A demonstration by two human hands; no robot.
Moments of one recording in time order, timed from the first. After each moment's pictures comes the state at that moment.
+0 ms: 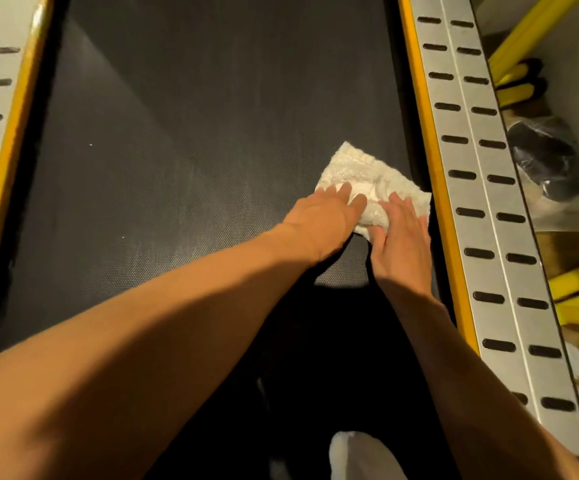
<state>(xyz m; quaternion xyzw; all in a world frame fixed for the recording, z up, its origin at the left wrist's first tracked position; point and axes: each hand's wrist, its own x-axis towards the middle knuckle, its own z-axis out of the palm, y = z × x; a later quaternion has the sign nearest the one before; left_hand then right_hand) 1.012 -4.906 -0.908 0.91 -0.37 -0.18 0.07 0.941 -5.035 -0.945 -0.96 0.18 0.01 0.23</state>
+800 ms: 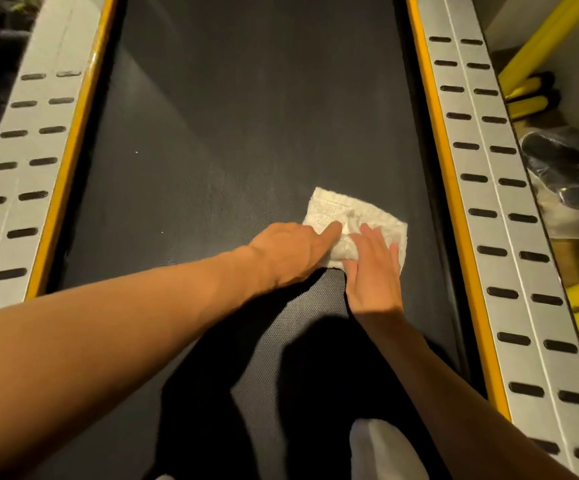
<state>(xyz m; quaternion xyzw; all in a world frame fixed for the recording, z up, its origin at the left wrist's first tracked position) 0.981 -4.831 -0.899 0.89 -0.41 -0.18 0.00 0.900 -4.975 -0.967 -0.96 0.09 -0.01 0.26</state>
